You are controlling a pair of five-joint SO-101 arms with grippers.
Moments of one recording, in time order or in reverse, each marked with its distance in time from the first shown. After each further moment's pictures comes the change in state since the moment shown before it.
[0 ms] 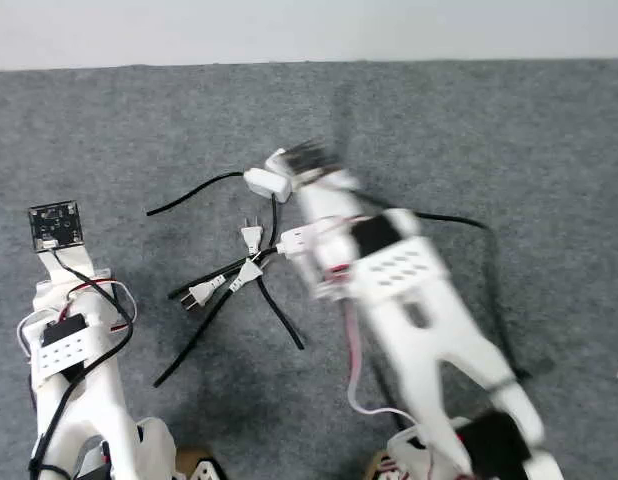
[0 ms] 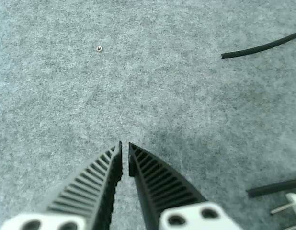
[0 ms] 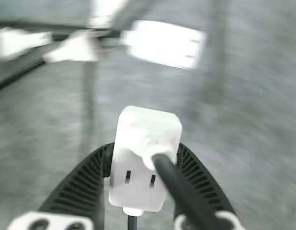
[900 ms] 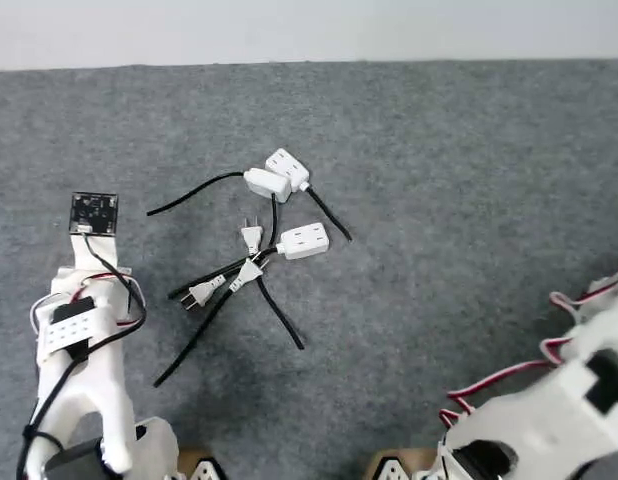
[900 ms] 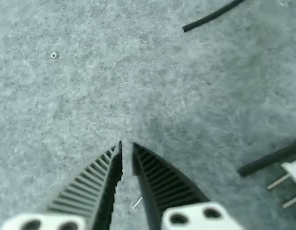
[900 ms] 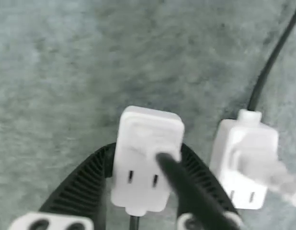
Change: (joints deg) left arm 4.2 8.5 -4.9 1.8 -11.2; right arm 72.1 37.0 -16.8 -12.2 14.7
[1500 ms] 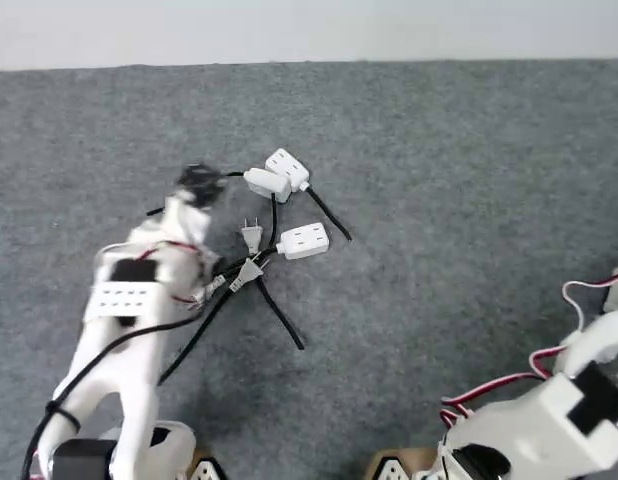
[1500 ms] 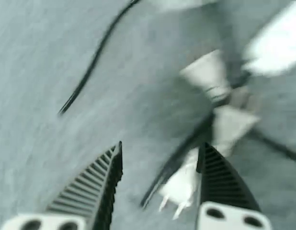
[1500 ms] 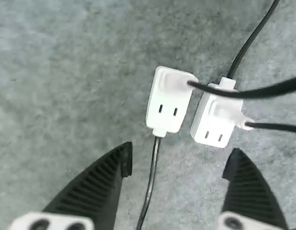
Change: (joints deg) left arm 26.5 0.5 -13.8 15.6 -6.4; right arm -0.9 -10.5 -12.4 25.9 8.7
